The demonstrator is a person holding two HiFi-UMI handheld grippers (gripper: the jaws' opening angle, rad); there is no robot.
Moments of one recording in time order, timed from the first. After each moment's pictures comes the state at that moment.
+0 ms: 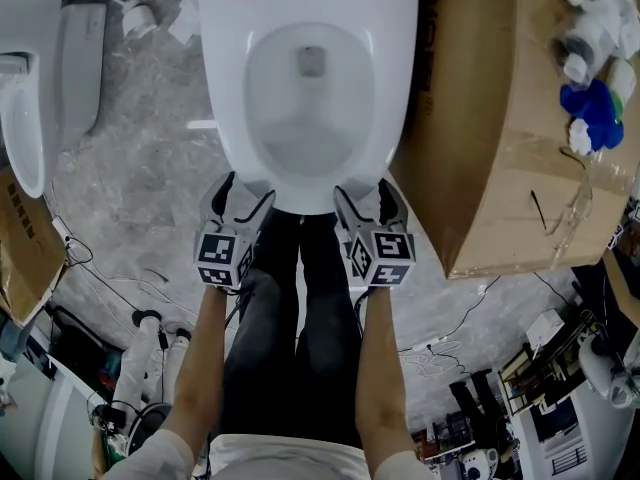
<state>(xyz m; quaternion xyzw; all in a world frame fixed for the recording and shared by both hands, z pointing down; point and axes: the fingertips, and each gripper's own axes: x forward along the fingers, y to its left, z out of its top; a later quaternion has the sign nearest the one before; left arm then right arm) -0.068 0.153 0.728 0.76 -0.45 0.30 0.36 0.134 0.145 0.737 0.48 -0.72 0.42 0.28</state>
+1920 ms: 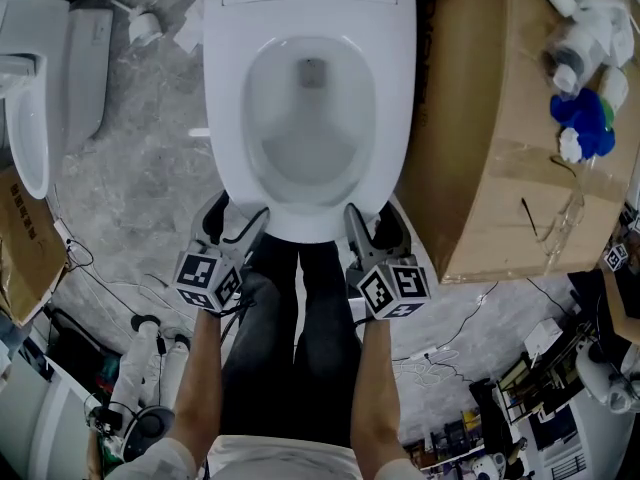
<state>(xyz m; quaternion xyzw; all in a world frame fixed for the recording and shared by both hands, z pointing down) -0.071 0.143 0.672 0.76 -0.46 0.22 0.40 0.143 0.131 0.667 0.52 -0.71 0.45 0.13</state>
